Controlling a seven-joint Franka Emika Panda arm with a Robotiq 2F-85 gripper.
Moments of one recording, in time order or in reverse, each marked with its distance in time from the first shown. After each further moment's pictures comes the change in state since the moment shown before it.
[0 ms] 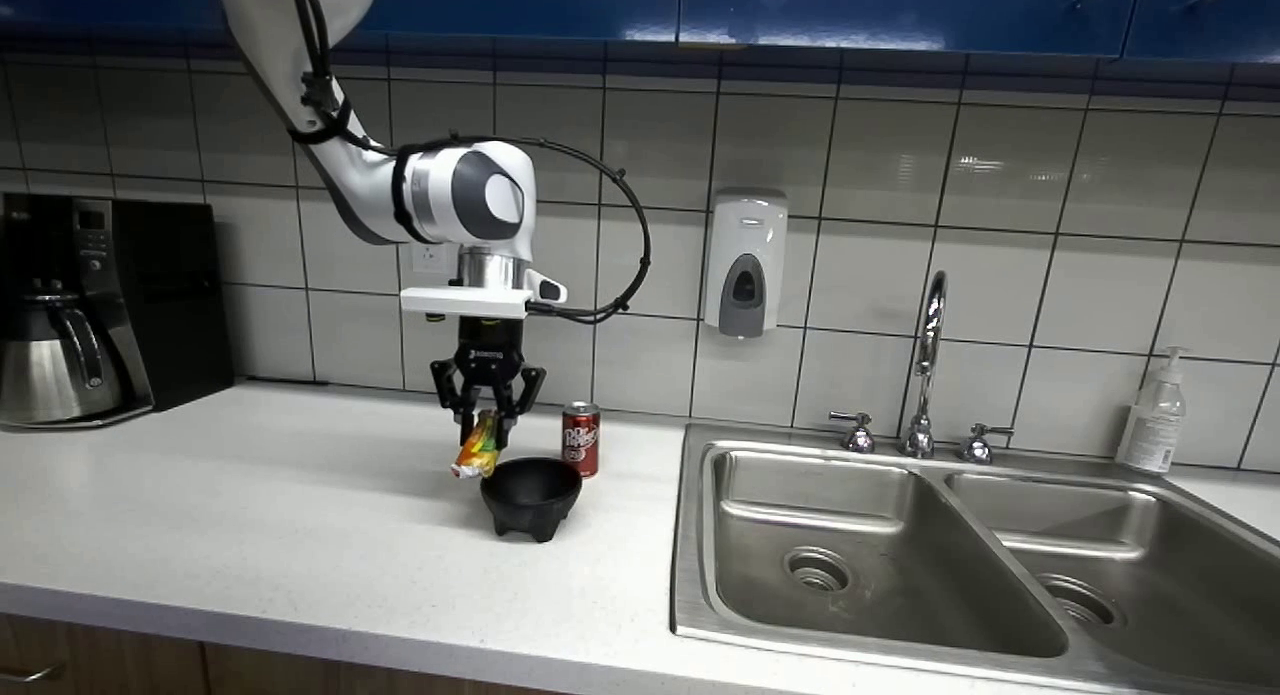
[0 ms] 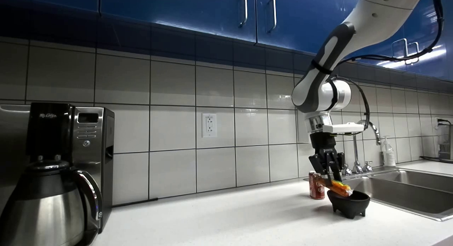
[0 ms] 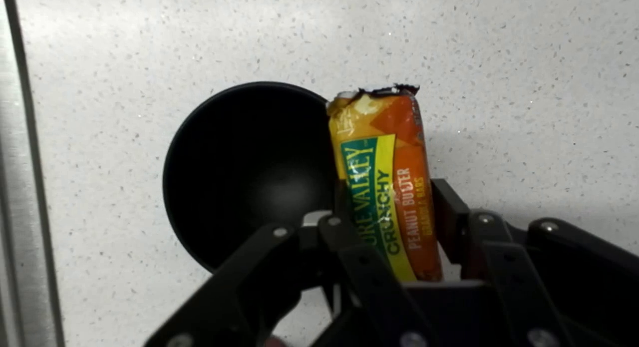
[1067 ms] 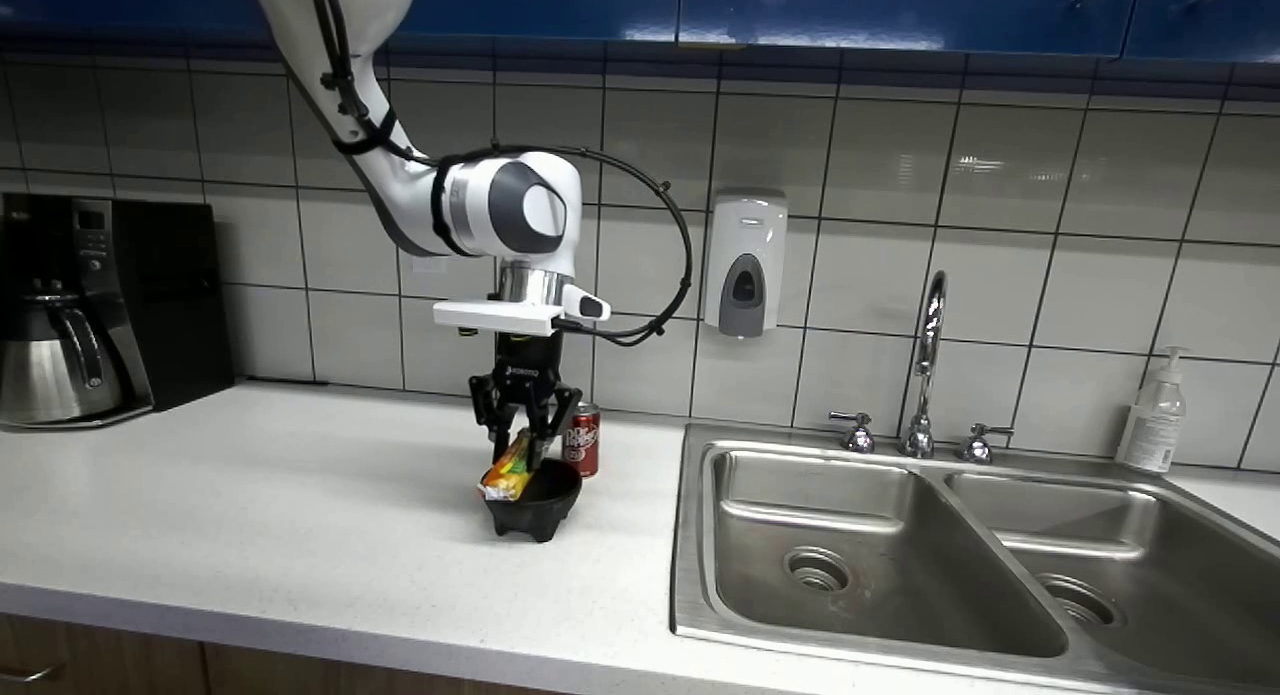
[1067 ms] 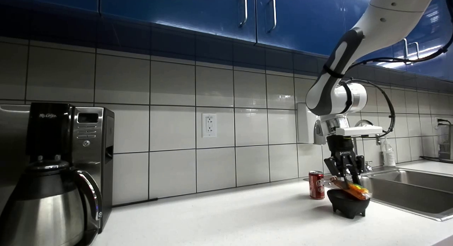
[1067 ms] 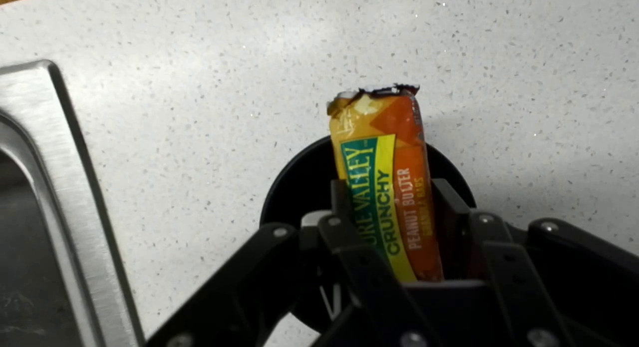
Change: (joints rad) arm -0.054 0.010 -0.060 -0.017 0.023 0.000 0.067
